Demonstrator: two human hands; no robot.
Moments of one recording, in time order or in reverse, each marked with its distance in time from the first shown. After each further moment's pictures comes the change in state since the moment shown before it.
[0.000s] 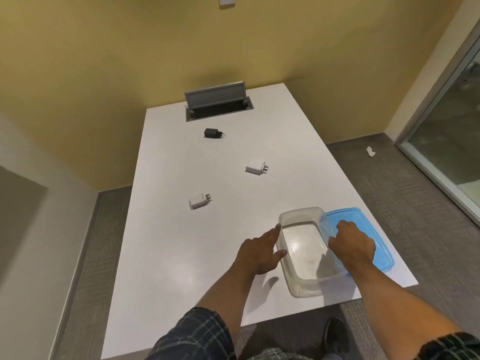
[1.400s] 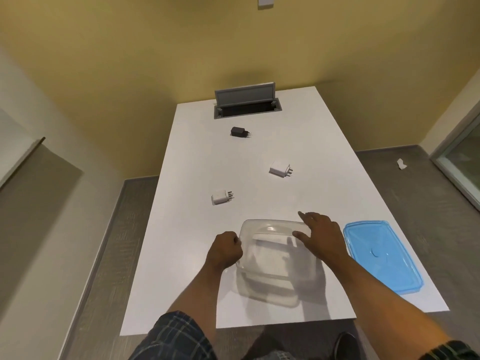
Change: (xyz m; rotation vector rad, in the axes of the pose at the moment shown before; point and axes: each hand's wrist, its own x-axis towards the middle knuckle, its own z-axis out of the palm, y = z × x) left_hand -0.049 -0.104 -0.018 -0.519 0.250 -0.525; right_hand 0.004 -0.096 0.016 0.053 -0.062 -0.515
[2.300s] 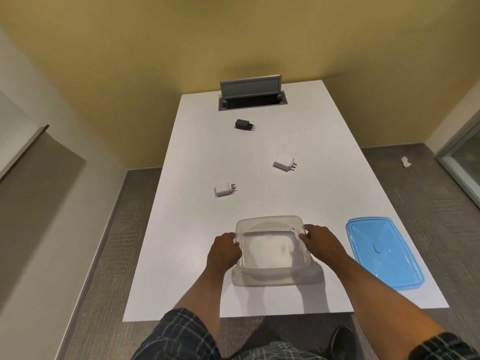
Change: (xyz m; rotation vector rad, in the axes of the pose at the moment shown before) left_hand -0.017 -0.019 0.013 -0.003 0.046 -0.051; right_hand -0.011 -0.006 0.012 0.240 -0.232 0.114
